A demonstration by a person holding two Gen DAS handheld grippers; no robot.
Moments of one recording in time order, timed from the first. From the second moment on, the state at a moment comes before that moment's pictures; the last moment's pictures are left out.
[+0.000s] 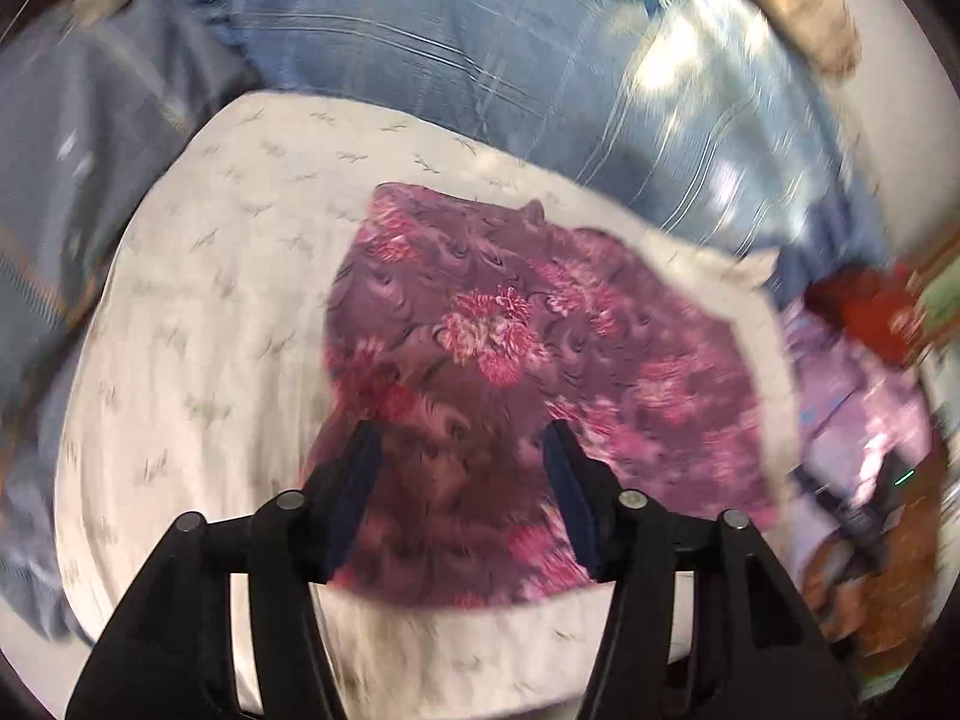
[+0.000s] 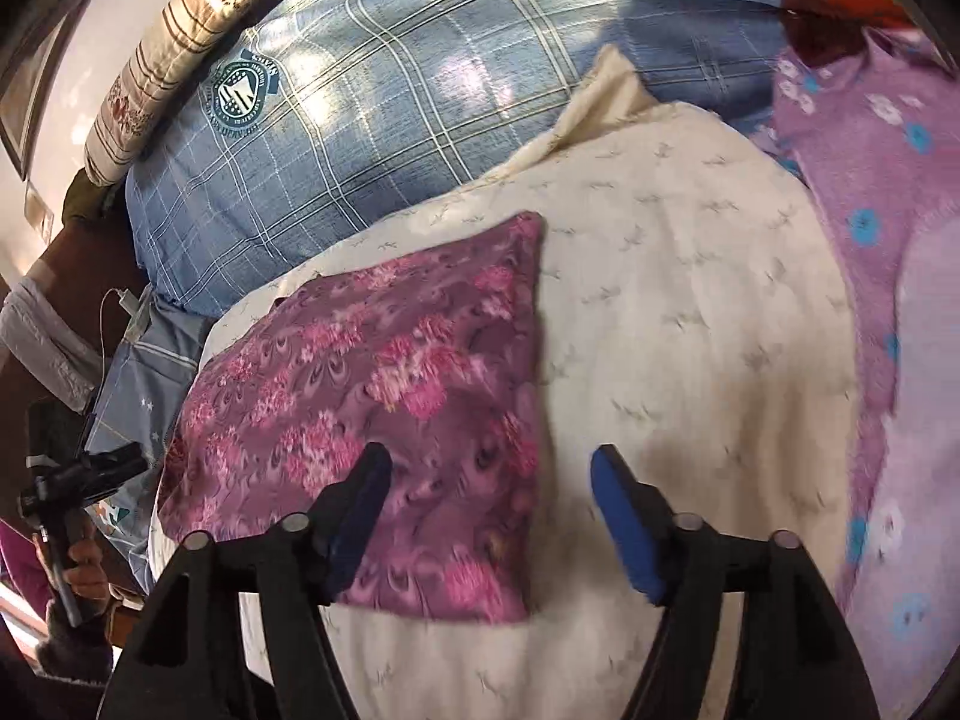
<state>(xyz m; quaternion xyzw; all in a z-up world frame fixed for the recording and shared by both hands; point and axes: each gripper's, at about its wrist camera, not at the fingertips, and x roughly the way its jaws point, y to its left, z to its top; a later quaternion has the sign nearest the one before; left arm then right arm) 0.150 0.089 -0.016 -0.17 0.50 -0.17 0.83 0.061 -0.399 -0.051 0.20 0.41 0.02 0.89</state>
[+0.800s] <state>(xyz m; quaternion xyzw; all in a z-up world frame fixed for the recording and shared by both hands) 0.108 0.126 -0.081 -0.32 0.56 -0.14 0.75 0.035 -0.392 -0.057 0.18 0.42 -0.03 0.89</state>
